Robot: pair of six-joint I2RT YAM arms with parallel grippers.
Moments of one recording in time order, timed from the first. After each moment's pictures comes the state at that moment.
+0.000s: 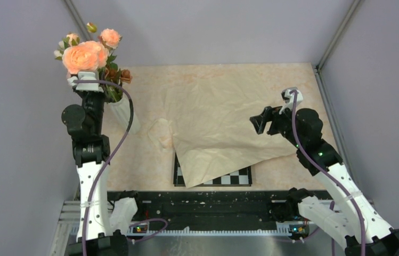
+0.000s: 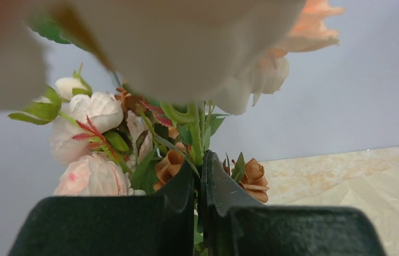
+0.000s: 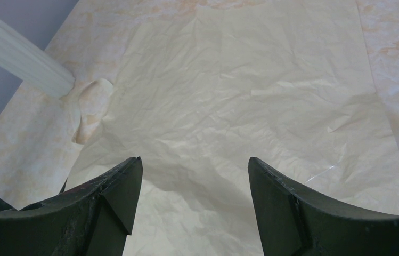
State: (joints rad) left arm 0.20 0.85 1.01 0.18 0.21 0.13; right arm 0.40 0.77 0.83 -0.30 -0.08 0.27
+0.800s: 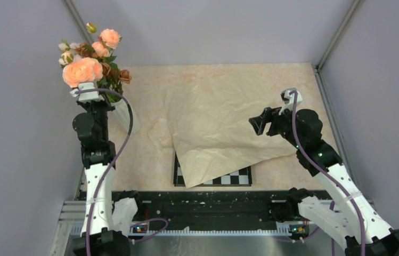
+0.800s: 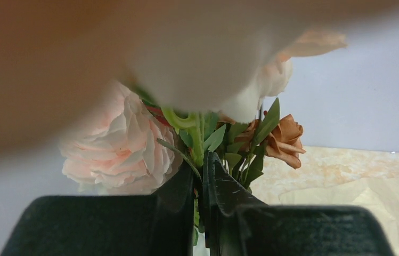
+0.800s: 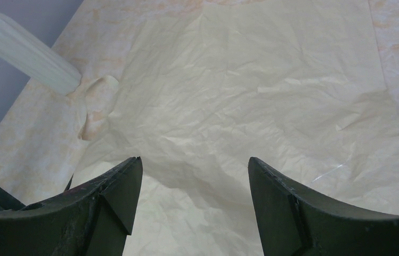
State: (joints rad) left arm 0.23 0.82 0.78 0.31 0.07 0.03; right arm 0.40 0.77 0.82 -0.30 -0.10 0.28
